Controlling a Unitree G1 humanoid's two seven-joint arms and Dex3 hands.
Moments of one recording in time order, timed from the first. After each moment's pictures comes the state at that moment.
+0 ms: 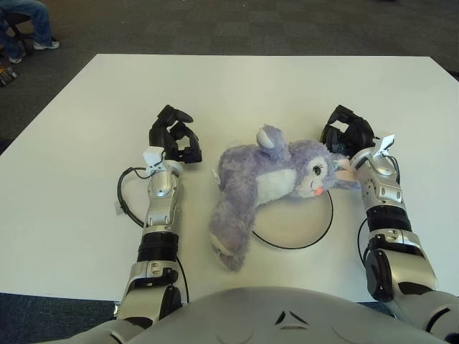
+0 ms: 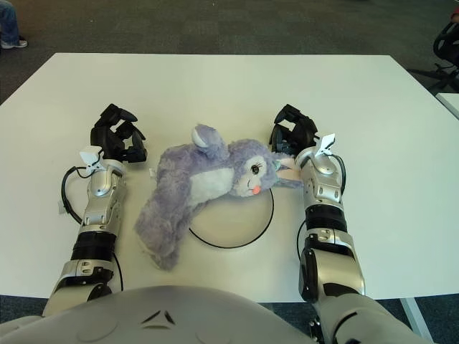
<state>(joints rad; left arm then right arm) -0.19 -0.05 0.14 0.23 -0.05 -0.32 0.11 -0.40 -0.22 -0.23 0.52 0.20 -0.05 0.27</state>
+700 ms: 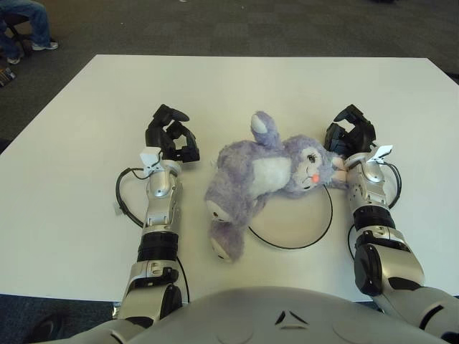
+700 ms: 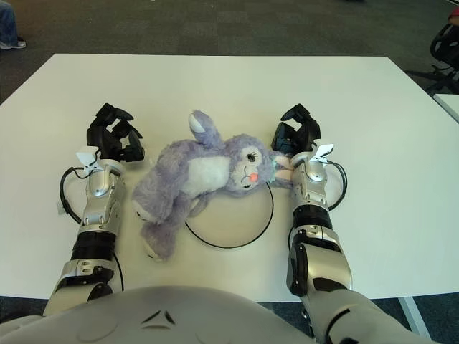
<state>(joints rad) -0.19 -0.07 0.16 0.23 -0.06 -0.33 0.14 -0.45 -0.15 -0.31 0.78 0.22 -0.46 0.18</state>
